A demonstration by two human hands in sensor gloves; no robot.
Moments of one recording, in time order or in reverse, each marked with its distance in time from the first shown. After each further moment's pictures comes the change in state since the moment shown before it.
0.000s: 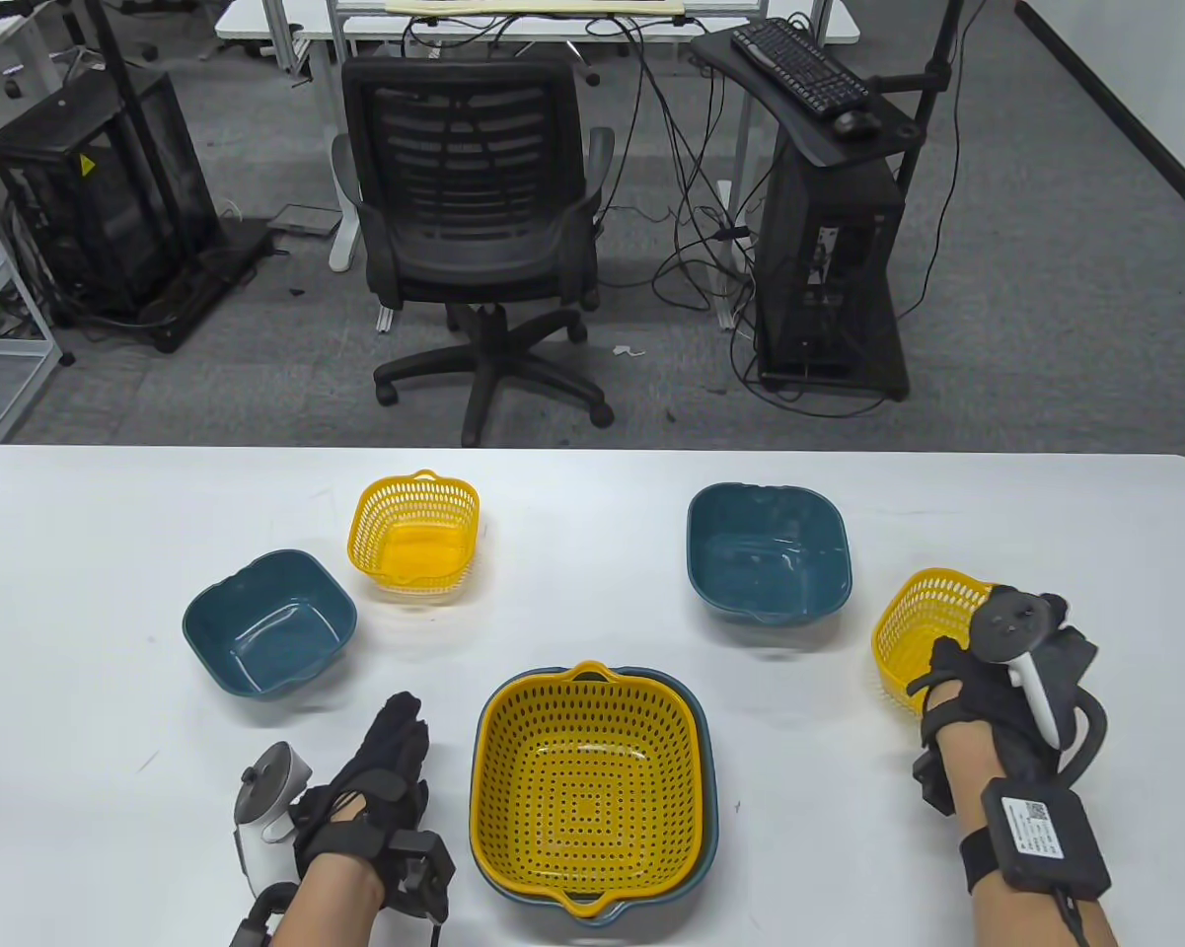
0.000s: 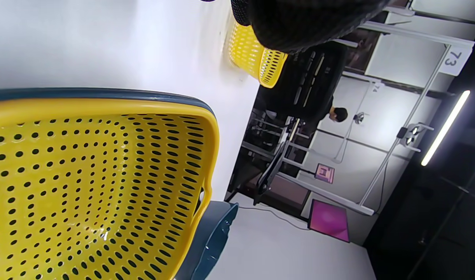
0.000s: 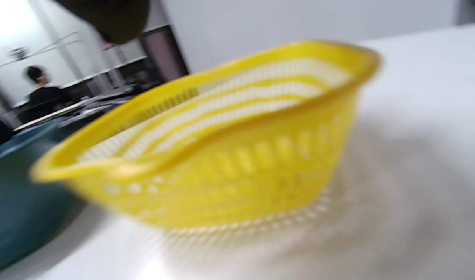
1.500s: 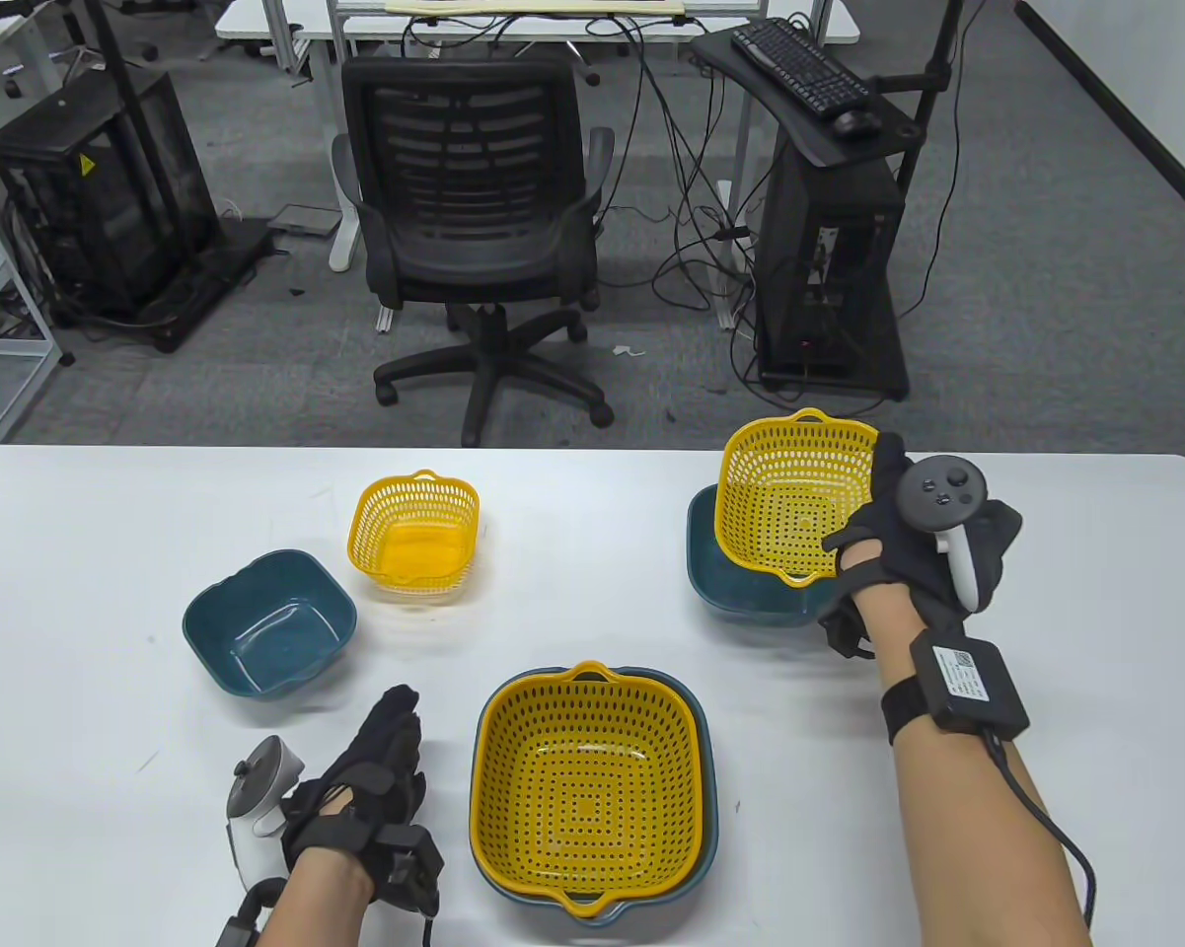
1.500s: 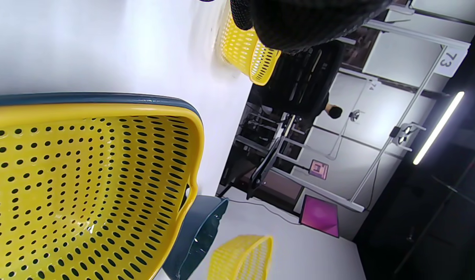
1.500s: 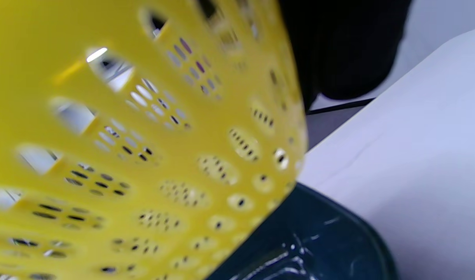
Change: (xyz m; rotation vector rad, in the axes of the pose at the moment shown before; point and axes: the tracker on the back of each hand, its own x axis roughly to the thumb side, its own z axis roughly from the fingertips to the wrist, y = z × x) left_hand 0.010 0.005 0.003 -0.036 -0.012 0.036; right_hand 0.164 -0.003 -0.013 -0.075 -0.378 -0.198
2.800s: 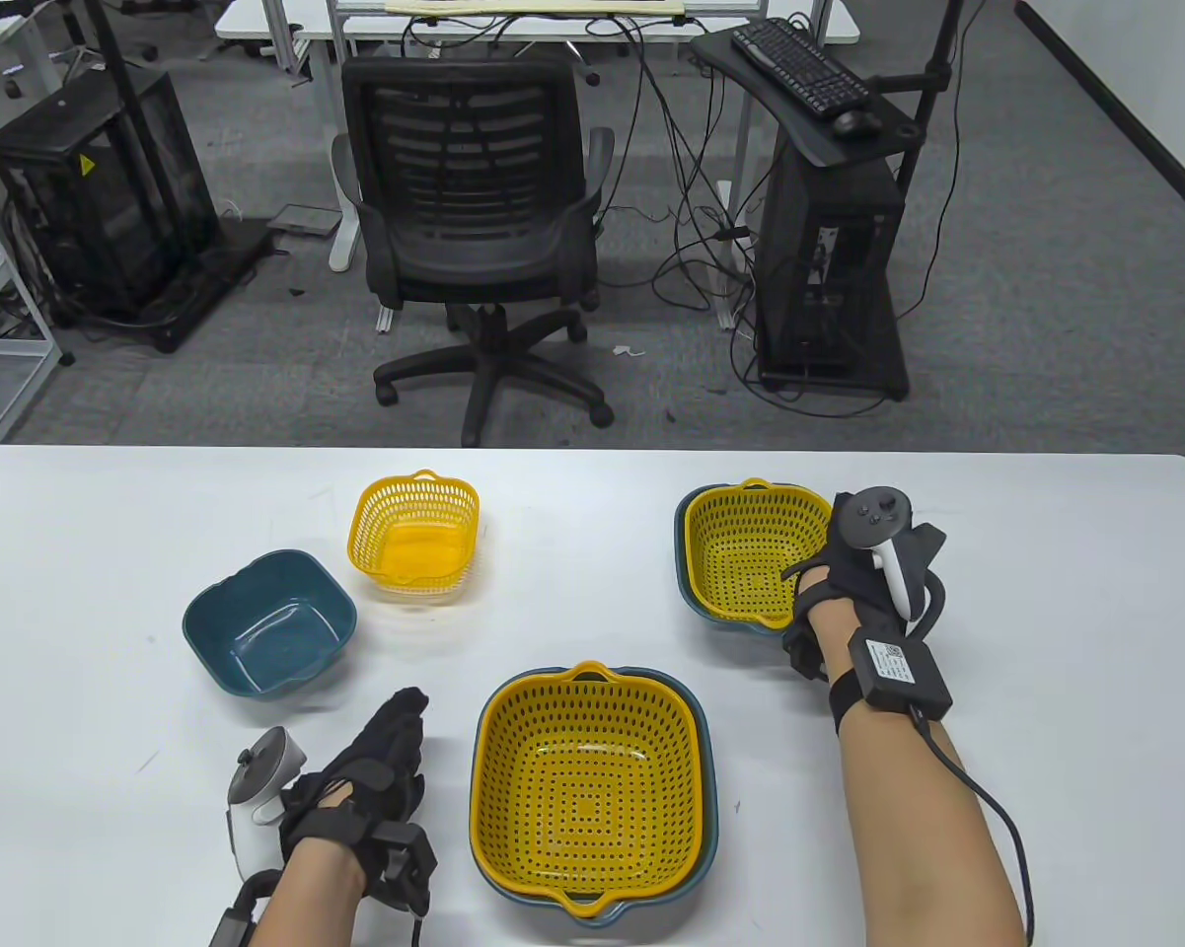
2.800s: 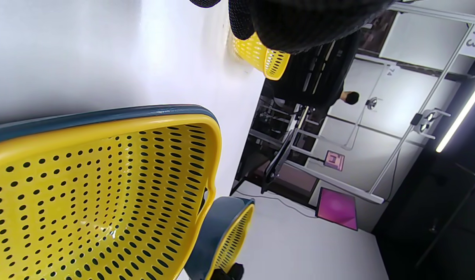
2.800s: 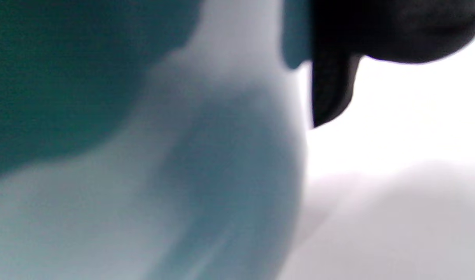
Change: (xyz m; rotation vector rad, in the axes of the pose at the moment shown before) left_hand -0.001 0.001 -0.006 -0.024 0.045 -0.041; right_hand -0.023 0.057 -0.012 0.095 0.112 0.064
